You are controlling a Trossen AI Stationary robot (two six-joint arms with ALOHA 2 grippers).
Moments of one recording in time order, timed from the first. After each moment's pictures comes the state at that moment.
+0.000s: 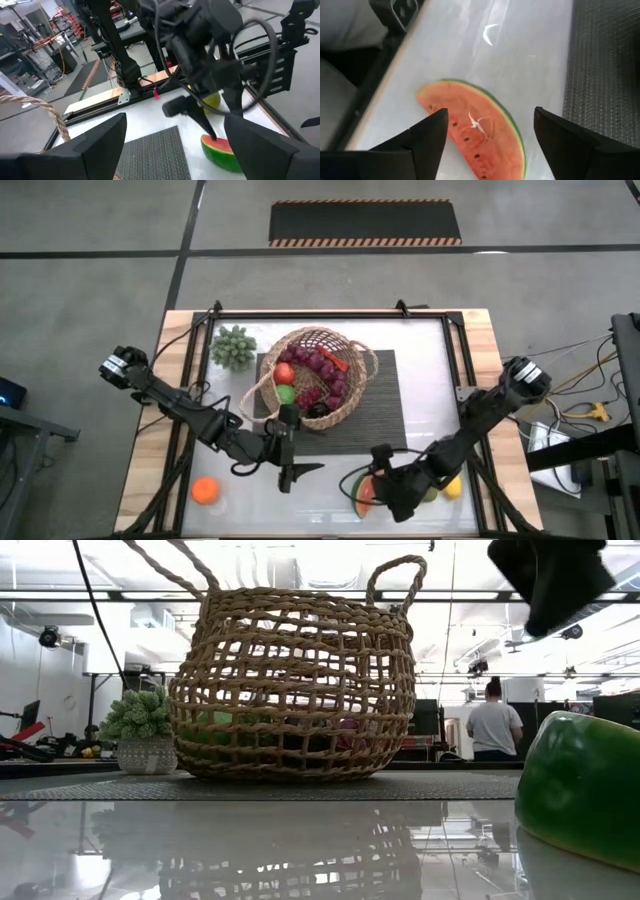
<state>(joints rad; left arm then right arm) -0.55 1.46 1.15 0.07 -0.53 0.19 0.72 1.67 1.07 -0.33 0.29 0.28</state>
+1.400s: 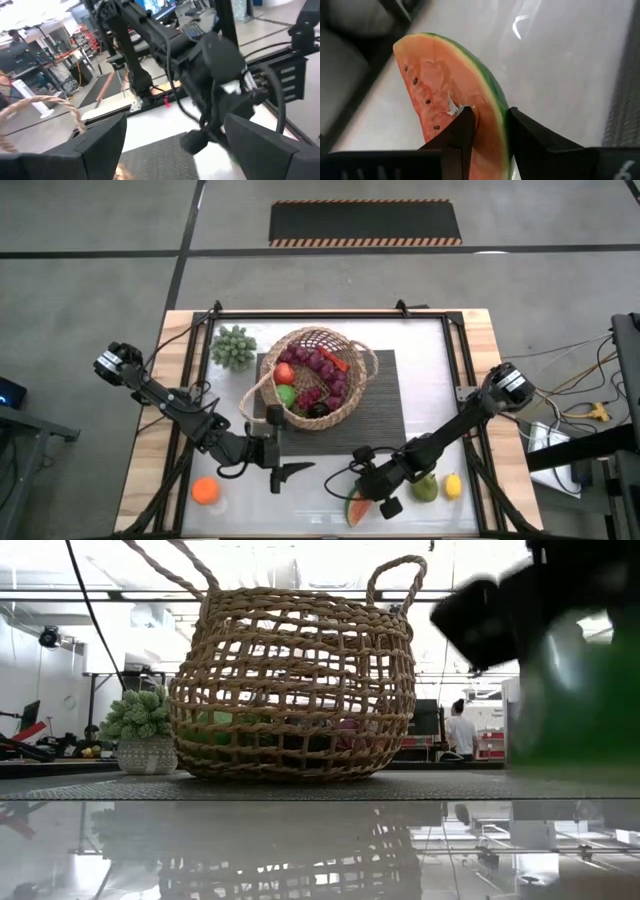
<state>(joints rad) -0.60 1.38 1.01 0.24 -0.64 0.25 0.60 1.79 1.08 -0.21 0.04 0.13</state>
